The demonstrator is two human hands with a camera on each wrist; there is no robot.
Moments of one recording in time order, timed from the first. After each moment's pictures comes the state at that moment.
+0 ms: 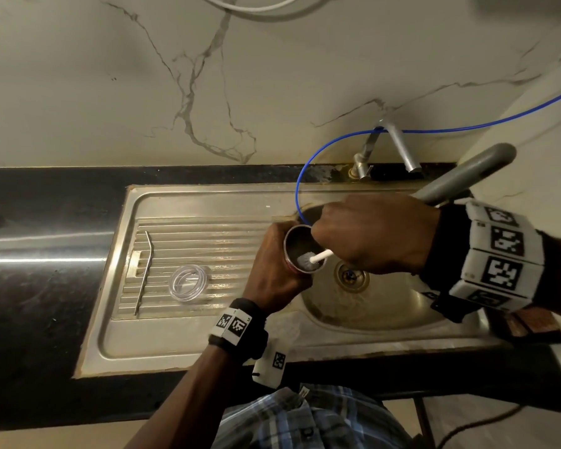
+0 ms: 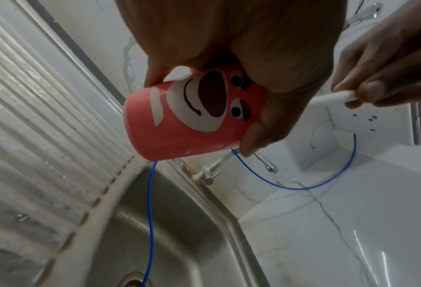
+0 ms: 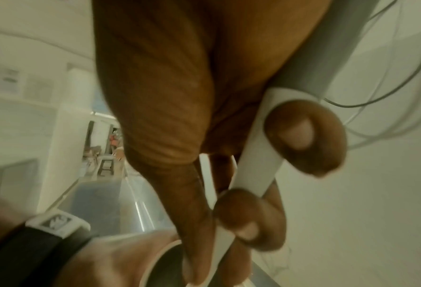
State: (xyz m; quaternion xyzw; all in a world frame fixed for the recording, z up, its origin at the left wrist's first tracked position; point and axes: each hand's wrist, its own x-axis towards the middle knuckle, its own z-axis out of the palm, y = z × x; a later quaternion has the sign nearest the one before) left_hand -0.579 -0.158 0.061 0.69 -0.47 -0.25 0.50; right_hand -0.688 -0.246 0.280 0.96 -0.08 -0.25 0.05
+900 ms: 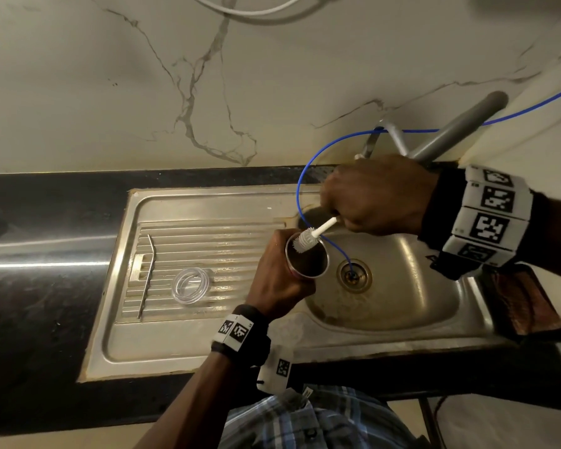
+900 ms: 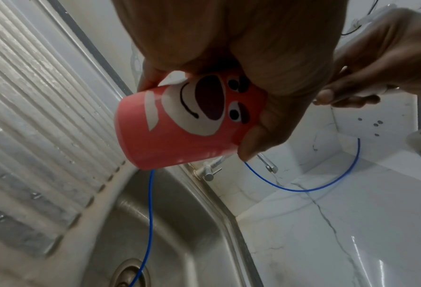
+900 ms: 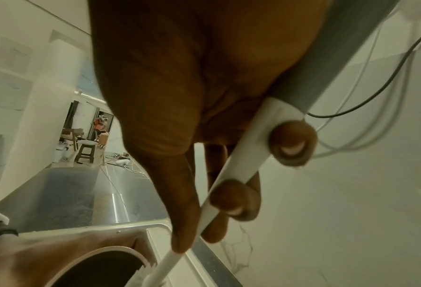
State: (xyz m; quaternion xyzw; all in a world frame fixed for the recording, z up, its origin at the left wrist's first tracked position) left_hand -0.579 -0.152 0.059 0.68 -0.46 -0.28 0.49; right_hand -0.678 -0.276 0.288 0.96 -0.15 -0.21 0.08
